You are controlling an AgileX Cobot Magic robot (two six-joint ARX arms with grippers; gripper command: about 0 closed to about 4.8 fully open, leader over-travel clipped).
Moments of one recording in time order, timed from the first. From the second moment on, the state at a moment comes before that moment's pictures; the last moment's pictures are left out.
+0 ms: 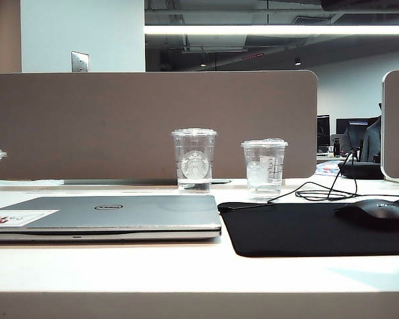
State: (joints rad) left arm -0.07 0.00 0.00 0.08 -0.03 -0.01; right arm 0.61 0.53 0.51 -0.21 -0.16 -0.03
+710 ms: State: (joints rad) left arm -0.07 0.00 0.00 0.05 -0.03 -0.01; right arm 0.61 0.53 0.51 -0.21 -0.14 -0.03
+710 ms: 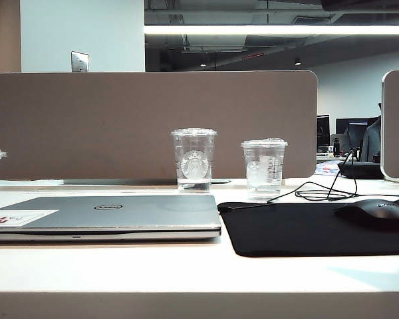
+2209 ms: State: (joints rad) left arm -0.07 0.00 0.00 0.04 -0.03 -0.01; right arm 0.02 0.00 0.01 0.09 0.10 -0.03
